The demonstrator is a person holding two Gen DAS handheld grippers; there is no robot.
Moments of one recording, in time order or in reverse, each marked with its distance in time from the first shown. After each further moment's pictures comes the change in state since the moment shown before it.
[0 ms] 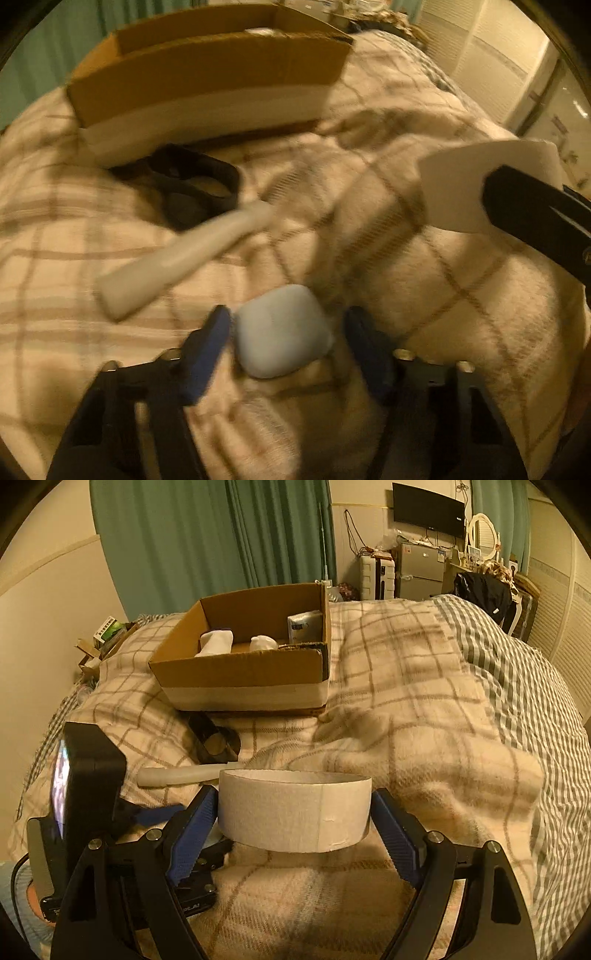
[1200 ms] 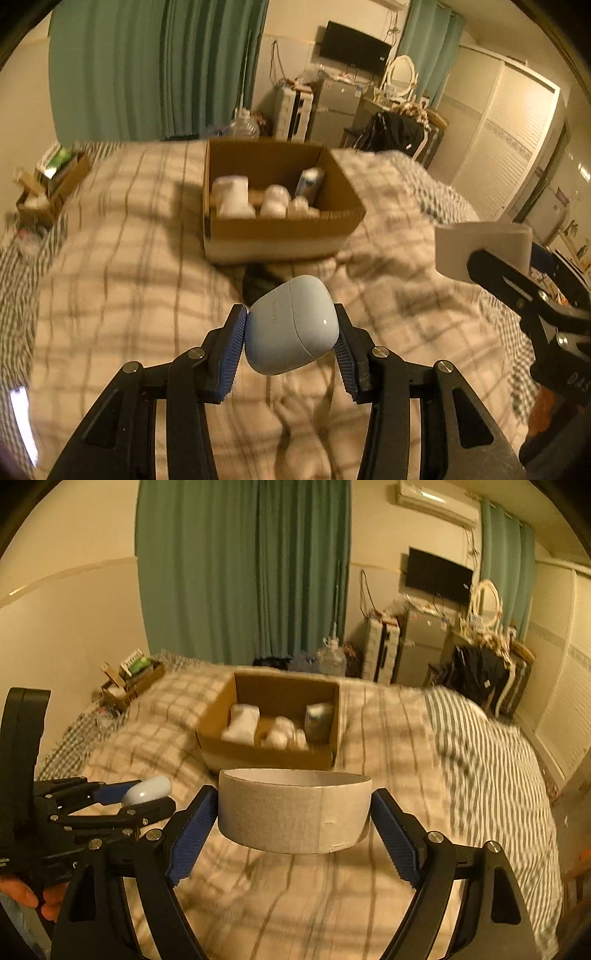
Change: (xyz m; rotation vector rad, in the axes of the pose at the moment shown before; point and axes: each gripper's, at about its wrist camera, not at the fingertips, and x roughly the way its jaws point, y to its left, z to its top) left arm -0.170 0.033 0.018 -0.156 -0.326 0.055; right arm -0.105 0.045 0.052 -0.141 -0.210 -0.043
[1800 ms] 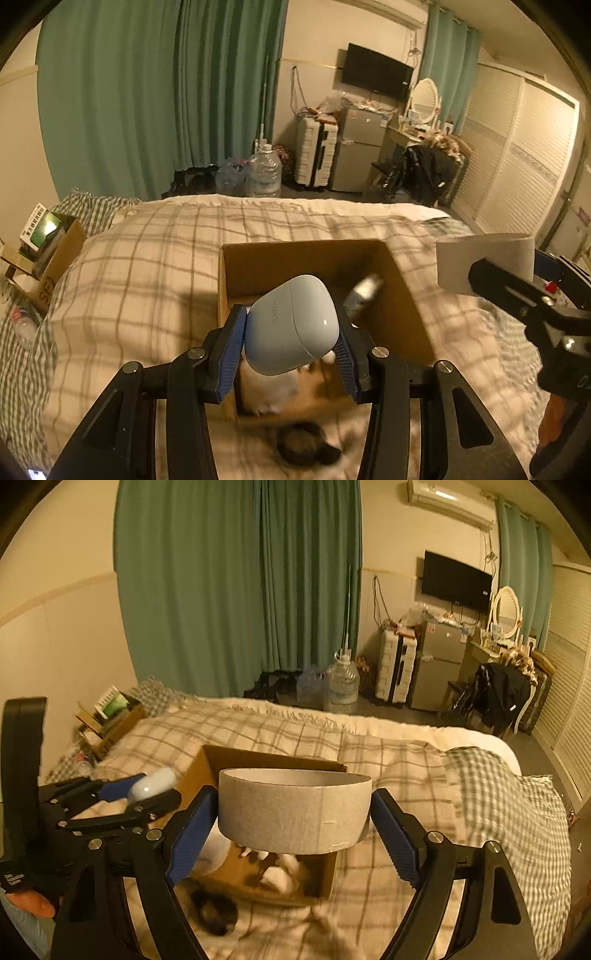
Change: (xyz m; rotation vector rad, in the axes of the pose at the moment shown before) left arm 0.109 0.042 0.143 -0.012 -0.097 0.098; right arm 0.153 -0.031 0.126 -0.002 0.007 0.047
